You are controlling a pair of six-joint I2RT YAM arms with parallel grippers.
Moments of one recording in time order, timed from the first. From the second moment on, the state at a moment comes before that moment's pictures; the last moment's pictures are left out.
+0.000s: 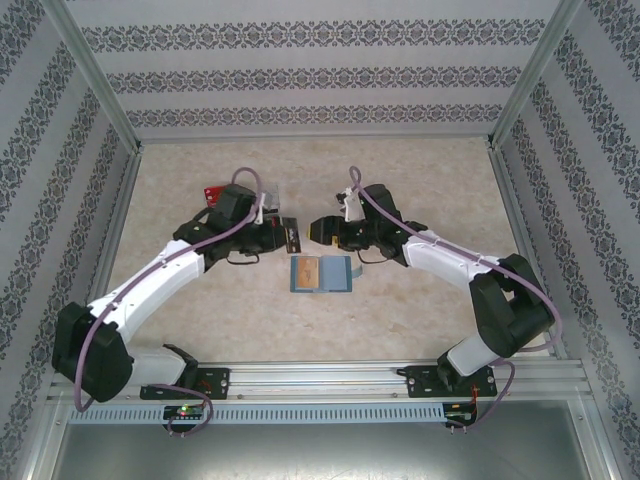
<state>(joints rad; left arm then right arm) -0.45 1.29 1.01 -0.50 0.36 -0.66 0.53 1.56 0.94 0.02 -0.65 0.74</state>
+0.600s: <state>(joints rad) -0.29 1.17 0.90 -0.17 0.77 -0.99 0.51 1.65 1.04 0.49 -0.91 1.20</state>
